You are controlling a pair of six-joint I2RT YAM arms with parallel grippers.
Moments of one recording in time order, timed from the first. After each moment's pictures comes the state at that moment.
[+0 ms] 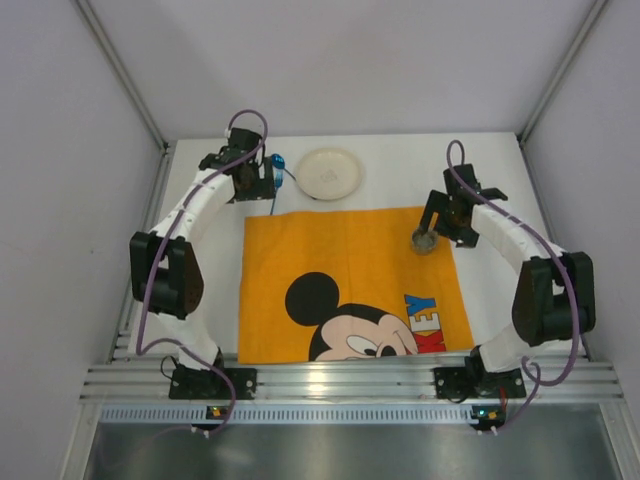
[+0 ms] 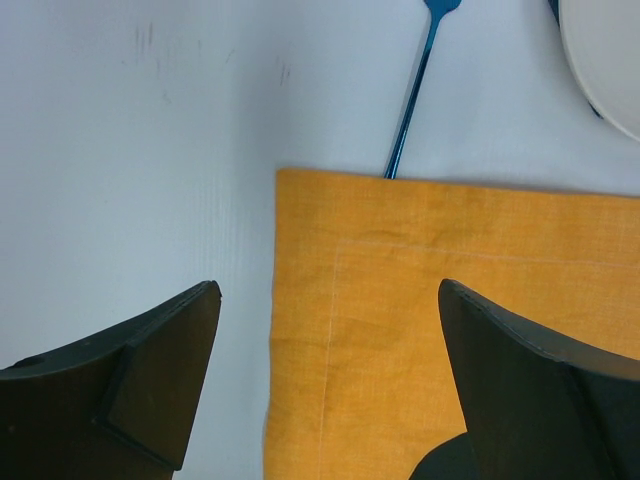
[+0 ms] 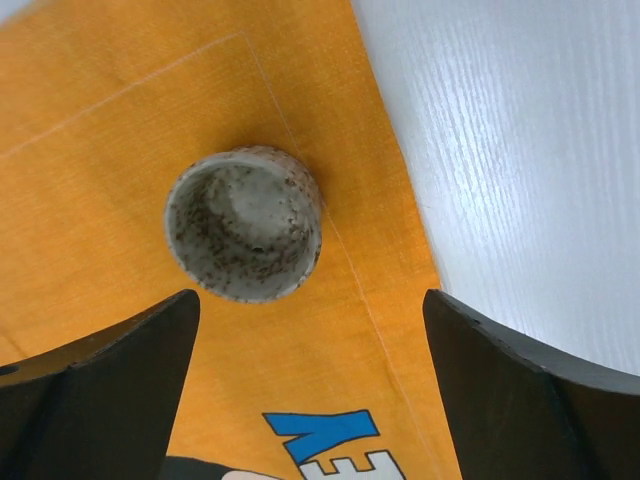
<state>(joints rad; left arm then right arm) -0.24 1.78 1.57 -0.76 -0.24 -0.31 0.18 1.58 1.13 -0.68 0.13 0.51</state>
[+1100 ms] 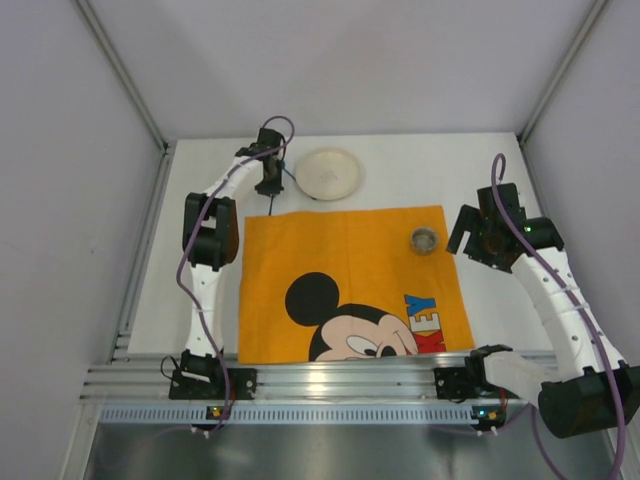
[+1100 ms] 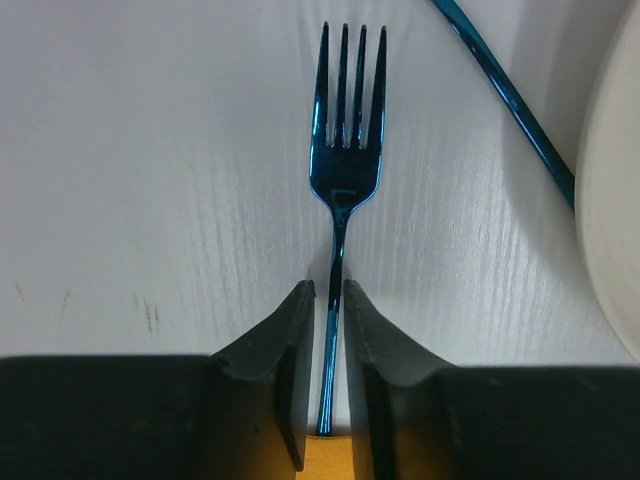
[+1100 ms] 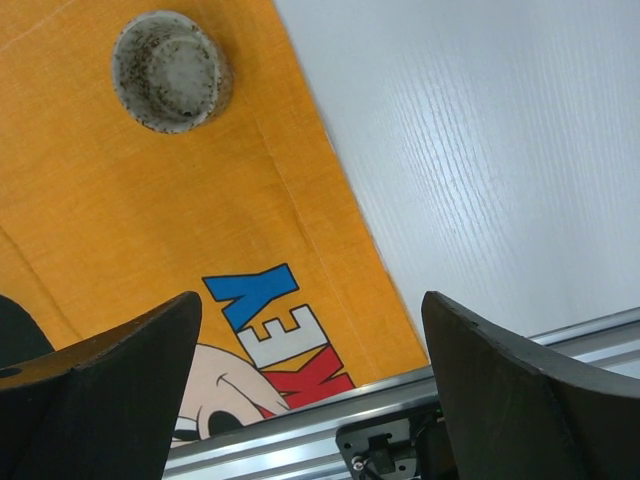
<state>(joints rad) -0.22 2.38 2.02 -0.67 -0.17 -0.18 0.18 1.08 1.11 -1.06 0.23 0.51</state>
